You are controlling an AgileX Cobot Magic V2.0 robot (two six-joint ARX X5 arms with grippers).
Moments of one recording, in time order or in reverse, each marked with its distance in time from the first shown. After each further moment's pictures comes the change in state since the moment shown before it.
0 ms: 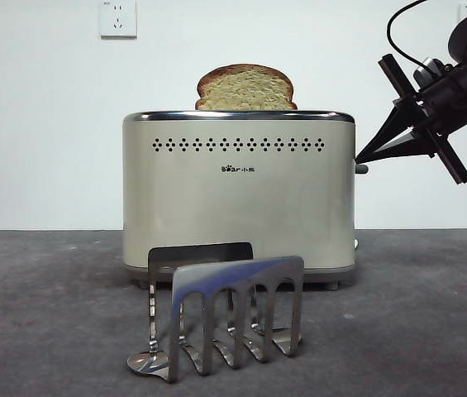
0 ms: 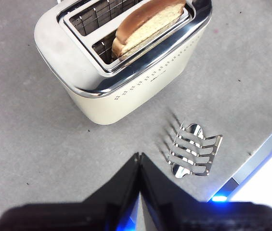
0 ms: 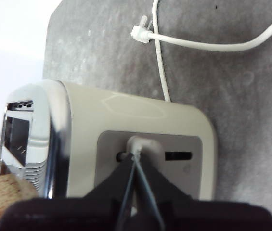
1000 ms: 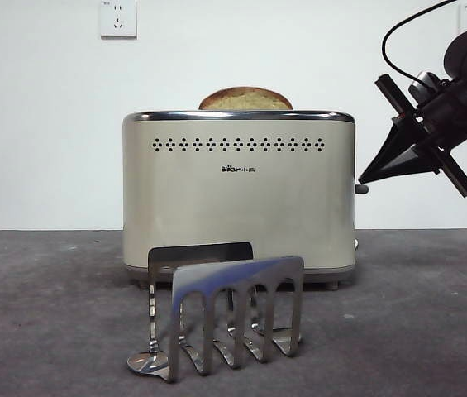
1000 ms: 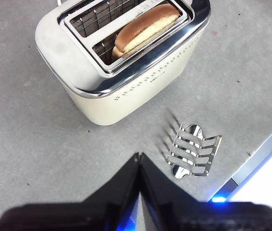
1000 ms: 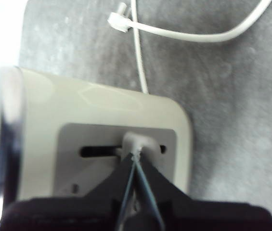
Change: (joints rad) left arm 0.000 -0.005 0.000 0.000 0.000 0.000; right arm 0.006 0.035 0.010 -0.082 0.060 -0.103
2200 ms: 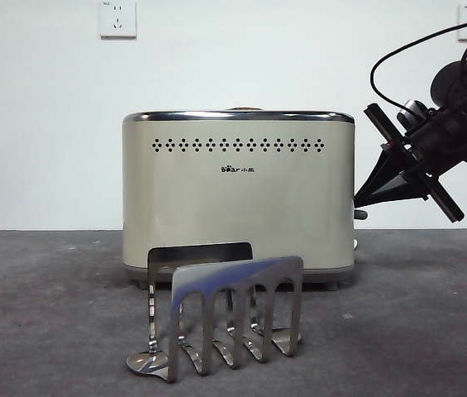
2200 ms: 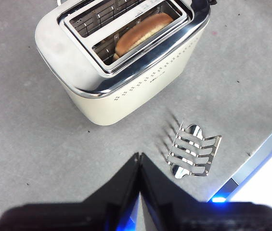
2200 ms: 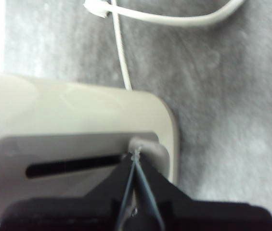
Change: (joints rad) left arm 0.000 0.000 0.000 0.000 0.000 0.000; right arm 0.019 0.106 0.022 0.019 0.010 -0.013
